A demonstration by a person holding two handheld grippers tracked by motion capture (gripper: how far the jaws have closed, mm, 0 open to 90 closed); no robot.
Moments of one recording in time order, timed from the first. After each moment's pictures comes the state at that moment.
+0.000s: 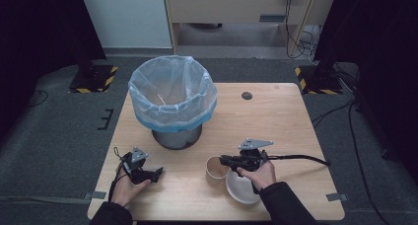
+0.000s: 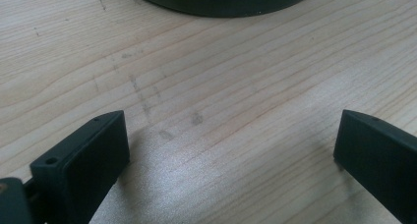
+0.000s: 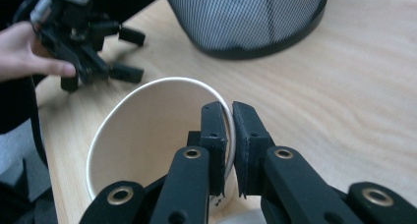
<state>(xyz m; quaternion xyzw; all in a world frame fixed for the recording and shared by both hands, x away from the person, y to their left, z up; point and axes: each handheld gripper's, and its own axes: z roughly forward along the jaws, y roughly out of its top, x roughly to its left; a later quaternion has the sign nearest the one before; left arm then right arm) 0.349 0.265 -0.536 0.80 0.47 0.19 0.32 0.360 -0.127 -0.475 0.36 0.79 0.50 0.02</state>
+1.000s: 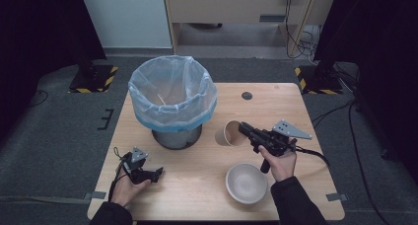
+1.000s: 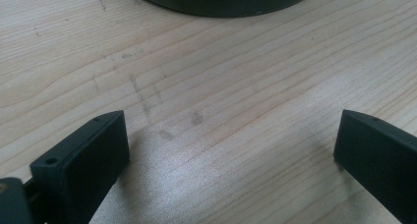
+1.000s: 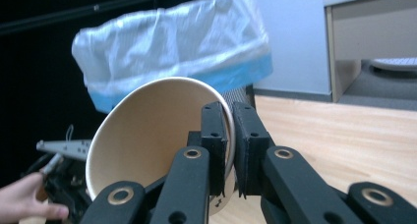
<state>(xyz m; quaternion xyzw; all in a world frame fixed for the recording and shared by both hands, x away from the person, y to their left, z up) 0.349 0.265 -0.536 0.80 0.47 0.19 0.32 0.368 -0.175 -0.407 0.37 0.64 0.66 0.14</state>
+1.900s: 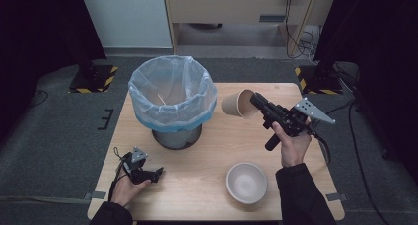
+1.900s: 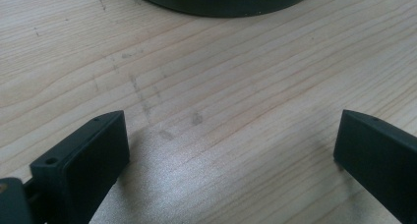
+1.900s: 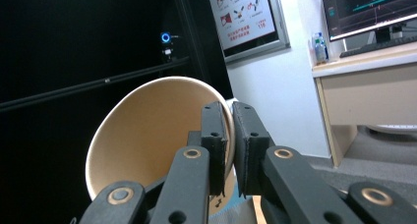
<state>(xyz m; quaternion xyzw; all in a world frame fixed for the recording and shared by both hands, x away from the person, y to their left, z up) 0.349 0.265 -0.536 0.80 0.47 0.19 0.32 0.383 -0.189 -0.337 0.35 0.56 0.73 0.19</state>
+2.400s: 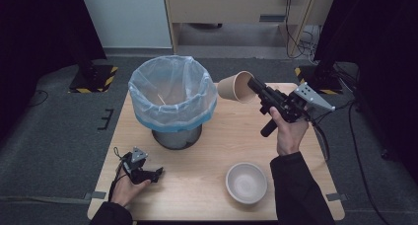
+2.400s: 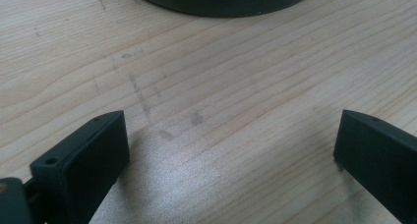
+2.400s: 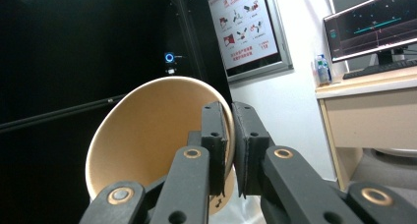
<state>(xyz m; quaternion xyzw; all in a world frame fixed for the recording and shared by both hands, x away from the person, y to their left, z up) 0.349 0.265 -0.536 0.80 0.47 0.19 0.32 0.398 -0.175 -0.304 0.33 0.54 0.75 0.20</state>
